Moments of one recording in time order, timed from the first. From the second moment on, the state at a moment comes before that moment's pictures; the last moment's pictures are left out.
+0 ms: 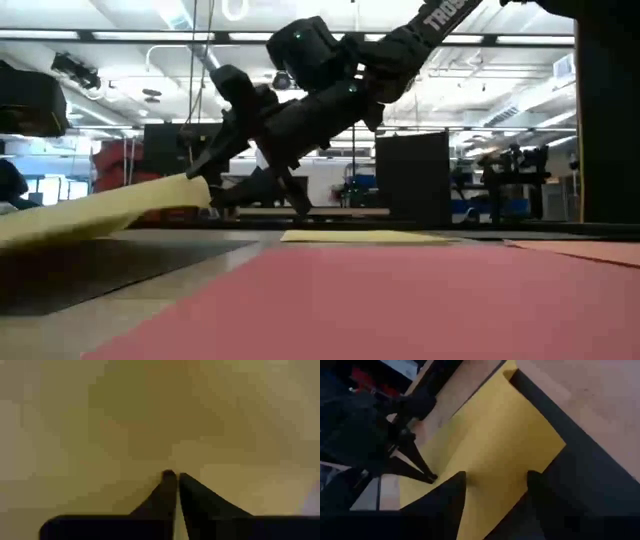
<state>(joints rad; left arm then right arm) -0.84 1.34 0.45 -0.25 -0.40 -1.34 -0.01 2.19 1.44 0.22 -0.15 0.81</state>
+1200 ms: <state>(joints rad) -0.82 1.34 0.45 -0.31 -0.46 -1.37 0.09 2.19 1.44 0.47 -0.36 0.92</state>
